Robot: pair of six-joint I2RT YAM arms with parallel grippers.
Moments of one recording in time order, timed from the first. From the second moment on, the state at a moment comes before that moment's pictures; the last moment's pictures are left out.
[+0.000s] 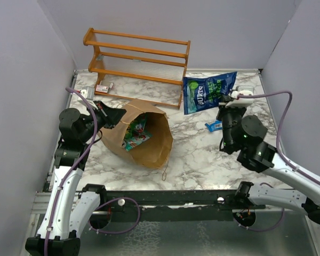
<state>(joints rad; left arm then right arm) -0.09 0.73 0.86 -0.22 0.52 -0.58 1.06 0.88 1.03 0.12 1.07 -0.24</state>
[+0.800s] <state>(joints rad) -0.09 0.74 0.86 -0.22 0.52 -0.58 0.29 1.26 0.63 -0.11 0.49 0.57</state>
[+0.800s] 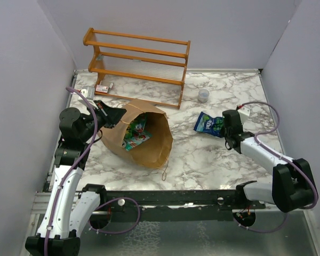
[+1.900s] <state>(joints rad) -0.09 0.74 0.86 -0.22 0.53 -0.58 0.22 0.90 0.66 -0.03 0.27 0.53</state>
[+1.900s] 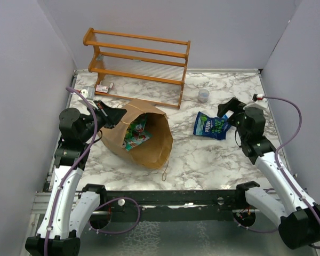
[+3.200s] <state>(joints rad) -0.09 0.66 0.75 -0.02 0.67 -0.60 0.83 1.04 0.65 0.37 -0.56 0.11</state>
